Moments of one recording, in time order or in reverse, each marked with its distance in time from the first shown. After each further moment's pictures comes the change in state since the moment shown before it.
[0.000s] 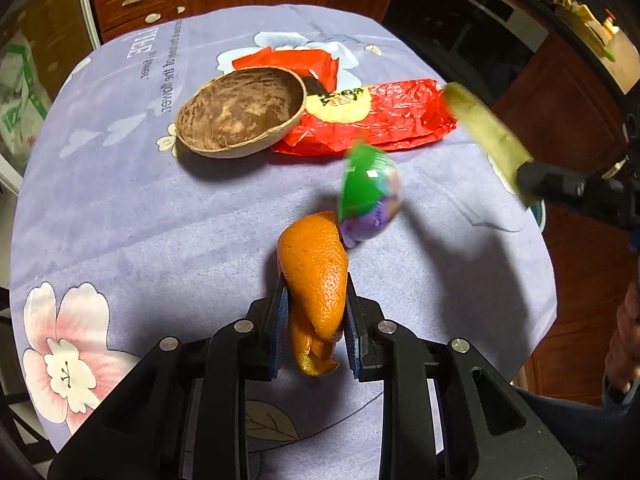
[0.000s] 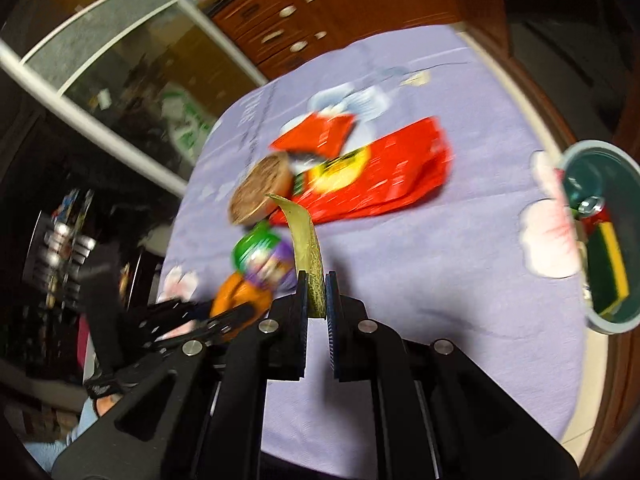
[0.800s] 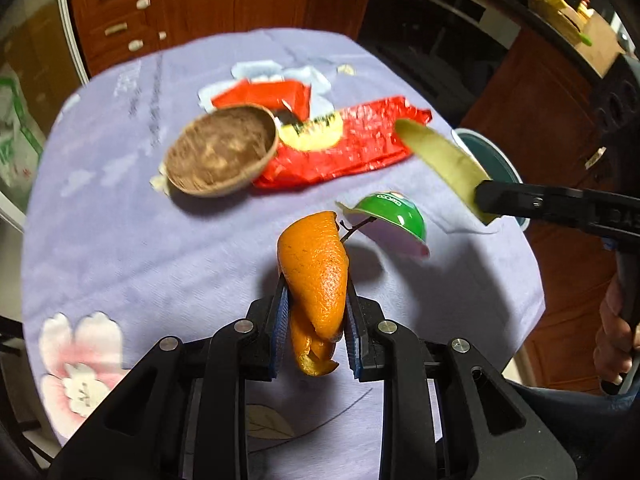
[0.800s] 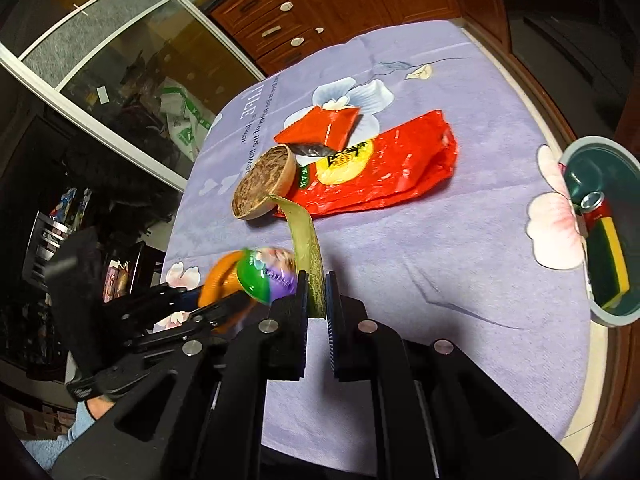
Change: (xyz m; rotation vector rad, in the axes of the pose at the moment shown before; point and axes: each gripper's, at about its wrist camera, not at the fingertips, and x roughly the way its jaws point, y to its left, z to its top) left arm -0.020 -0.017 0.009 0.071 -0.035 -0.022; right arm -0.007 -0.004 -0.003 0.028 0.003 -0.022
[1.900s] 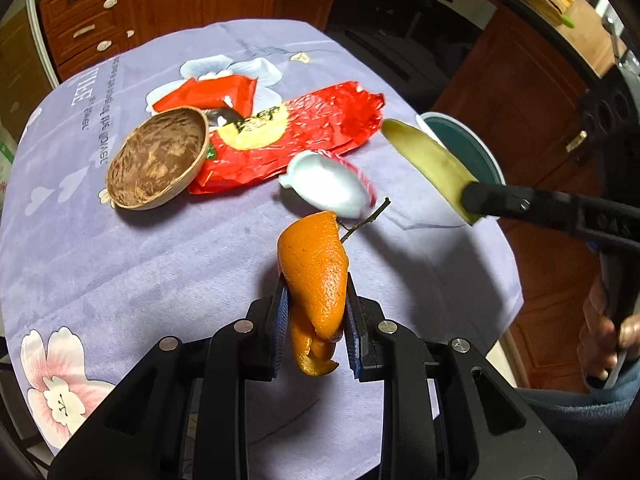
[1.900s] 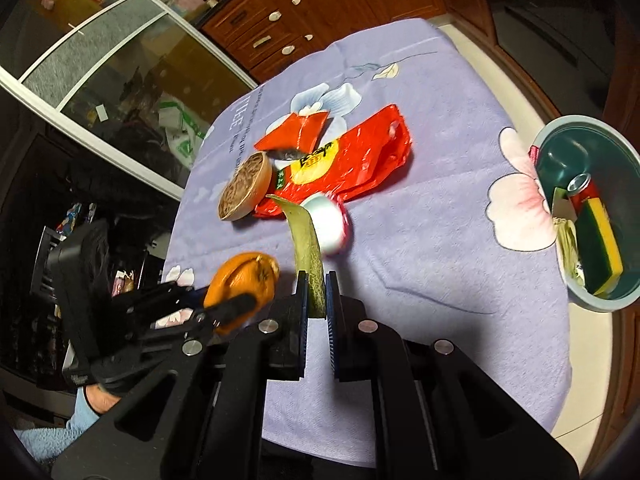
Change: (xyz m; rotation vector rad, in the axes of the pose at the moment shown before) left arm 0.012 -0.034 0.013 0.065 0.039 -0.061; right arm -0.018 -0.035 -0.007 0.053 -0.028 0.026
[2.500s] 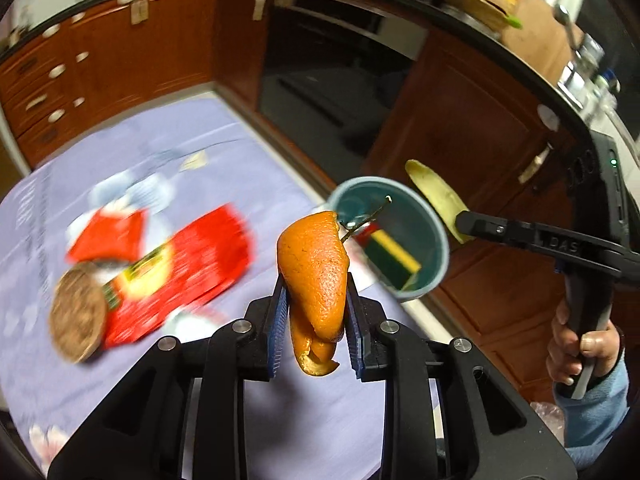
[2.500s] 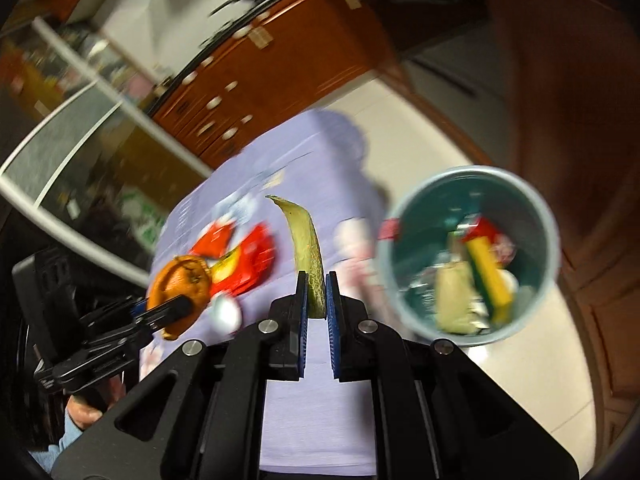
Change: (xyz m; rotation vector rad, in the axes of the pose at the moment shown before) left arm 0.001 -0.118 0.096 0.155 -0.115 -0.103; right arm -0.121 -0.117 0.015 0.186 -0.265 -0.132
